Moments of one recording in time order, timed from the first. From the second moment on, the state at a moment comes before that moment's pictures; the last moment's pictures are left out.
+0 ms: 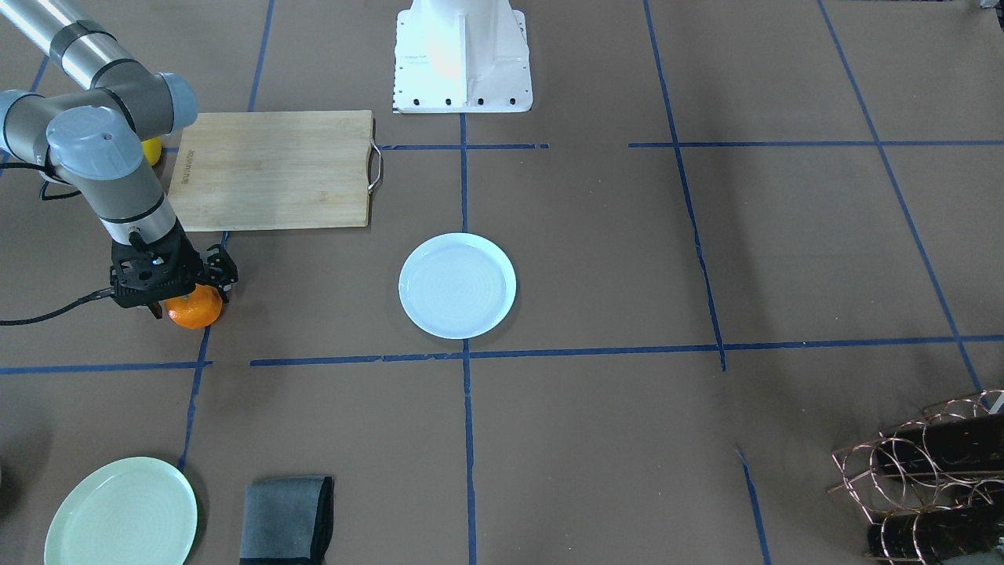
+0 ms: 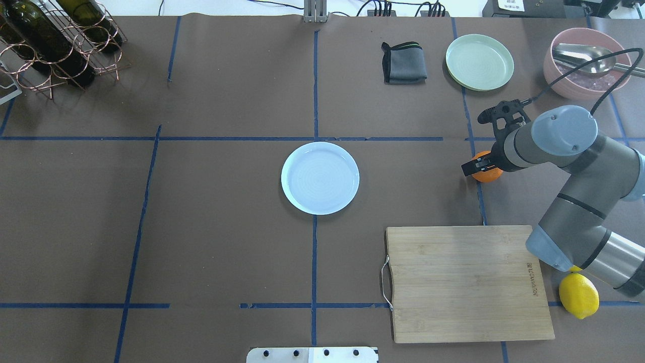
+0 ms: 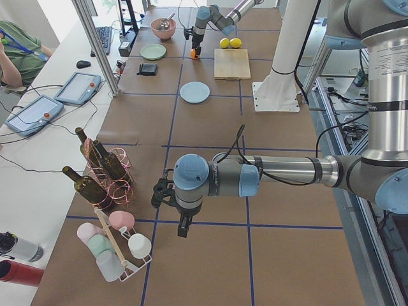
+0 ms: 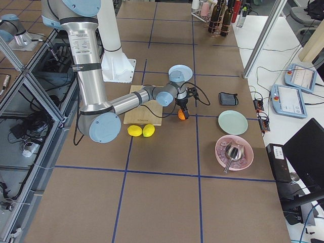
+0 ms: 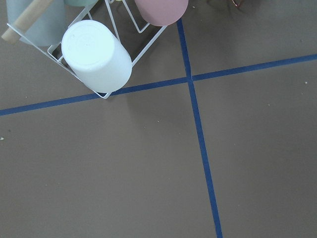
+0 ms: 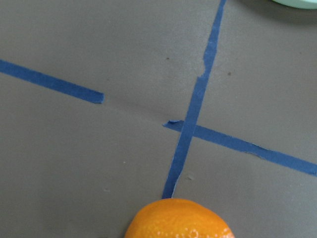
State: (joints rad) left arm -1.69 -1.44 -1.73 -1.57 -2.37 0.25; right arm 0.75 -1.39 1.67 -1.15 1.83 0.72
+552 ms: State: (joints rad) left arm -1.69 -1.44 -1.73 -1.57 -2.37 0.25; right arm 0.74 -1.33 1.68 -1.16 1.82 0.74
